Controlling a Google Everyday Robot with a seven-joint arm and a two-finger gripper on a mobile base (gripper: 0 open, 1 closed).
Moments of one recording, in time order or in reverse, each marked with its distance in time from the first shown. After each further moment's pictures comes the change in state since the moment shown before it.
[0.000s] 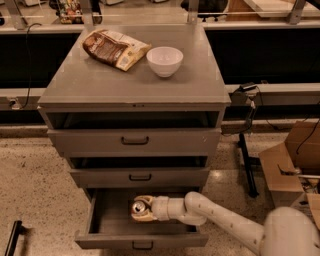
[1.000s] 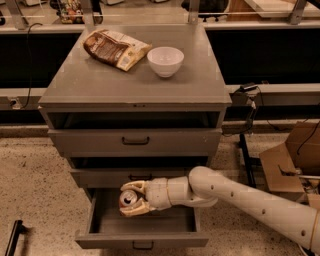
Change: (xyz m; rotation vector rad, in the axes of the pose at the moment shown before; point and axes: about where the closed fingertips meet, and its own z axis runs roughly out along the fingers) arm -0.243 0.059 -0.073 -0.135 -0.024 -0.119
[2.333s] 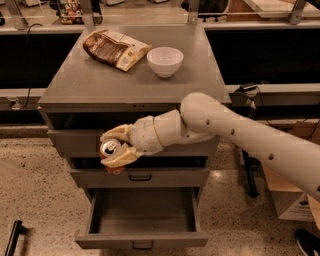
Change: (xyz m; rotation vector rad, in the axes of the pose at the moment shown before) arm -0.211 -0.061 -0.028 -0.095 0.081 -0.104
